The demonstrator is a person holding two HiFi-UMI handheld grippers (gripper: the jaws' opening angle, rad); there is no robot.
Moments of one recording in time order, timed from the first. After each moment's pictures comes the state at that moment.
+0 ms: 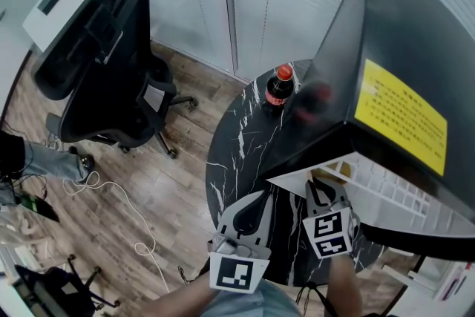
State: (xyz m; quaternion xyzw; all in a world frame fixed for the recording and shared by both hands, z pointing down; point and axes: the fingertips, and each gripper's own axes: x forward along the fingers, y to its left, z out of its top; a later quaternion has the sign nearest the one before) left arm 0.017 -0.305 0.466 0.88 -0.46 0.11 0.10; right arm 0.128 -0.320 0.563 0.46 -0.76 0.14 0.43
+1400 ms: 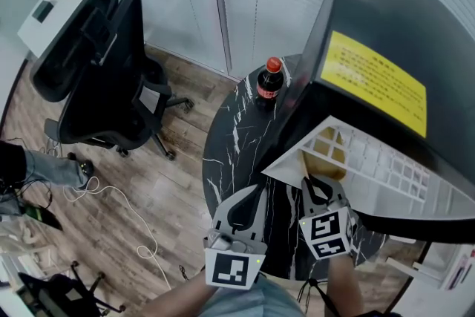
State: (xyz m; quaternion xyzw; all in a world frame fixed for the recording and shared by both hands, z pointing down) left arm 0.014 -0.297 0.457 0.88 -0.45 0.11 0.08; right arm 0.121 -0.306 0.544 0.47 -0.77 0.12 0.41
